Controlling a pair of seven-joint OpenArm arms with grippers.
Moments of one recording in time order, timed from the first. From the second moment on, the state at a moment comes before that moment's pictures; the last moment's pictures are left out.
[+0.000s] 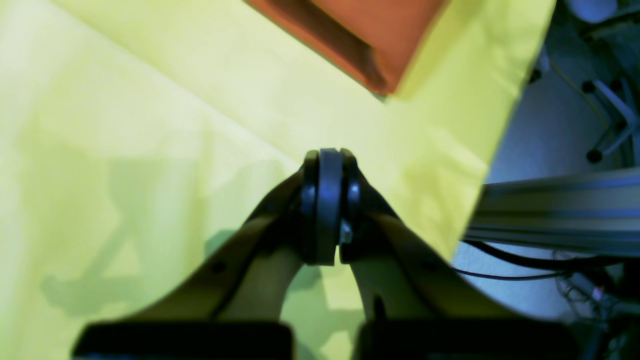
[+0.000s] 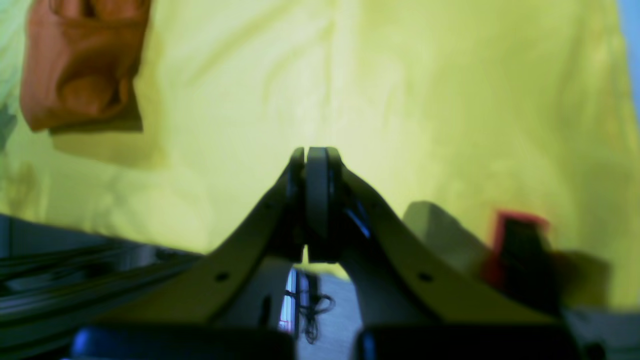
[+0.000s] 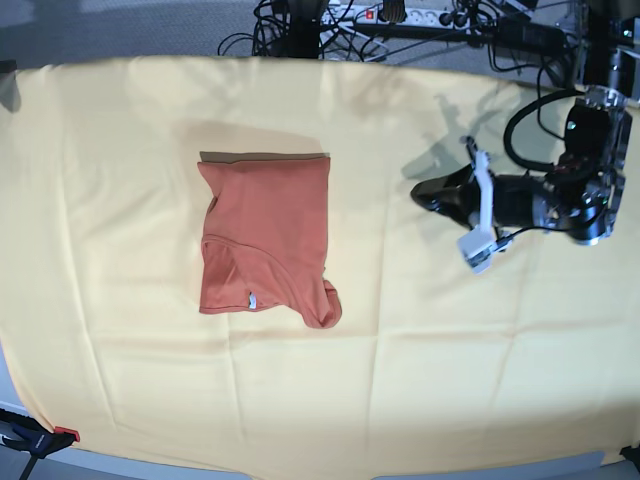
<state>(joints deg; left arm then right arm) -6.8 -40.3 9.3 100.4 -73.0 -43.2 70.9 -28.6 32.5 65.7 95.5 78.0 38.9 -82.6</state>
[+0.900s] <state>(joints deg) 45.8 -41.7 -35.9 123.0 -84.4 -40.7 77.8 -60.6 14.2 68.0 101.3 78.5 41.6 -82.2</state>
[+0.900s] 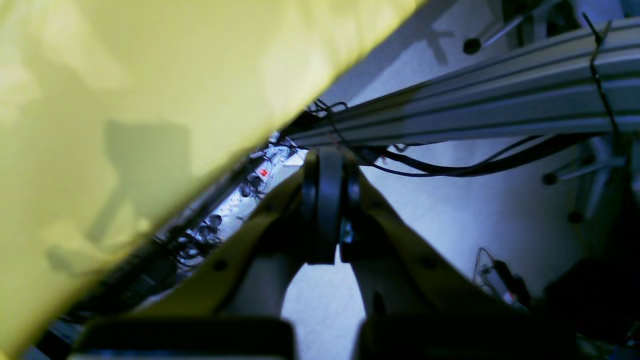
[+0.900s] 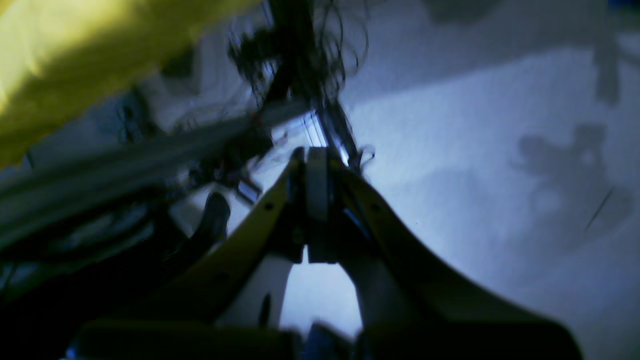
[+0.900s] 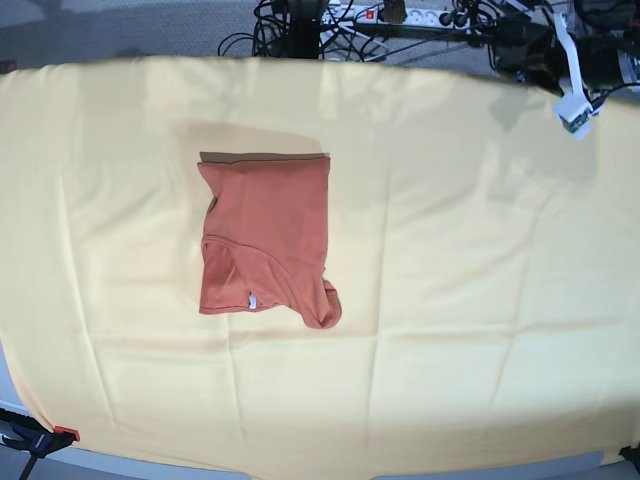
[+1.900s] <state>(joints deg) 56.3 -26.6 -36.2 122.2 -75.9 -42.2 76.3 -42.6 14.3 16.4 69.4 23.4 39.0 -47.6</state>
